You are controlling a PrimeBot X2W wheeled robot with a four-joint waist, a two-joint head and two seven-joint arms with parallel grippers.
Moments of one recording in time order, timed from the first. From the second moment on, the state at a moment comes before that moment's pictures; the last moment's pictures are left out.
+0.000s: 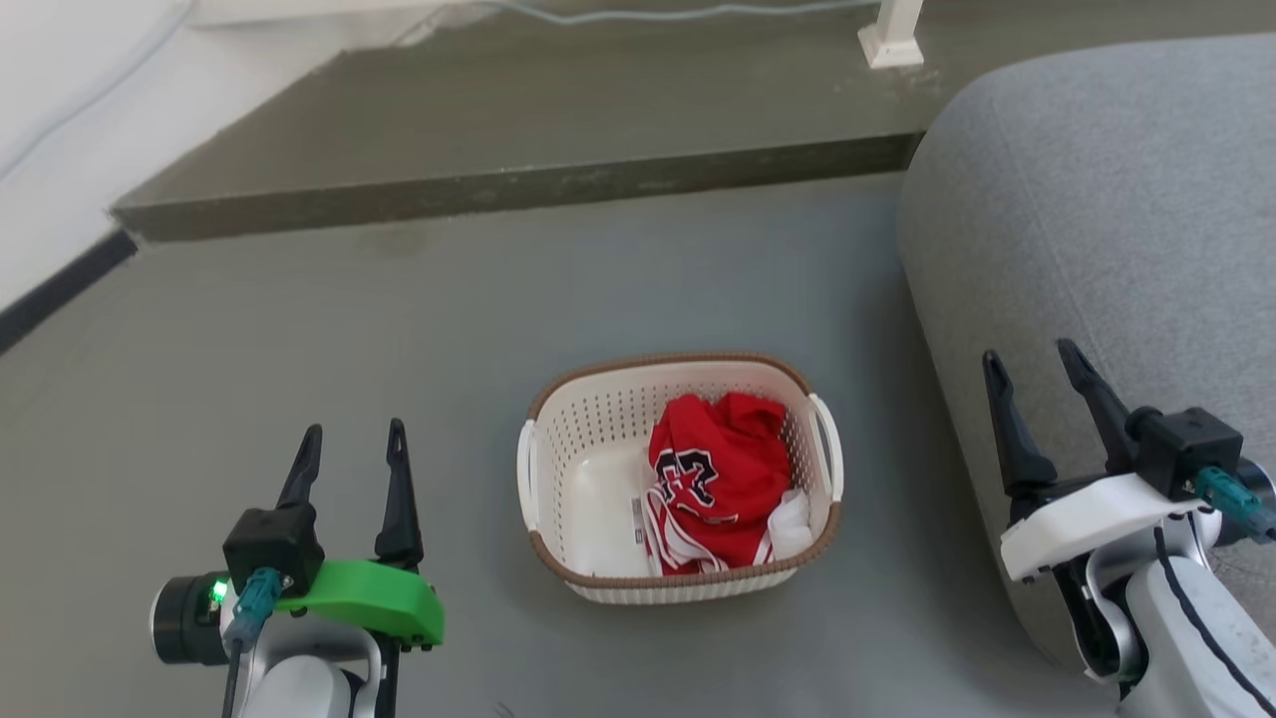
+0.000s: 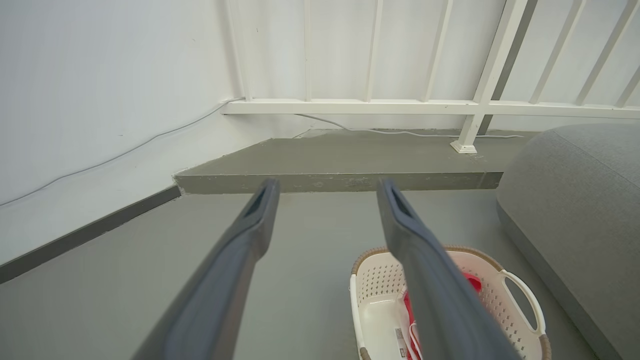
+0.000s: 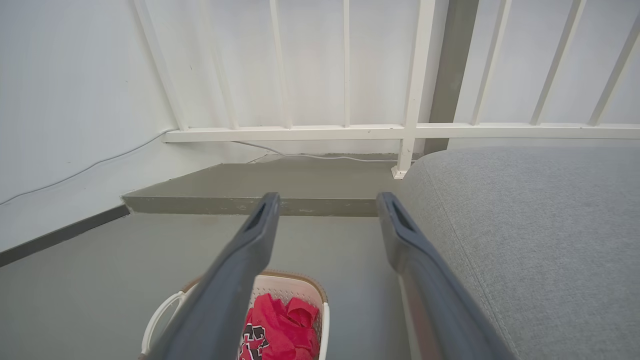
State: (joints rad) left arm -0.09 0.05 -0.23 0.22 -0.27 0.12 -0.25; right arm -0.09 -0.23 0.23 0.21 0.28 -0.02 -0.25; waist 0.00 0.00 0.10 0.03
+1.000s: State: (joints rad) left arm -0.38 0.04 -0.26 0.28 -0.25 0.12 -0.25; right arm -0.37 -0.26 0.20 0.30 0.29 0.07 -0.25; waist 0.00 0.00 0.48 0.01
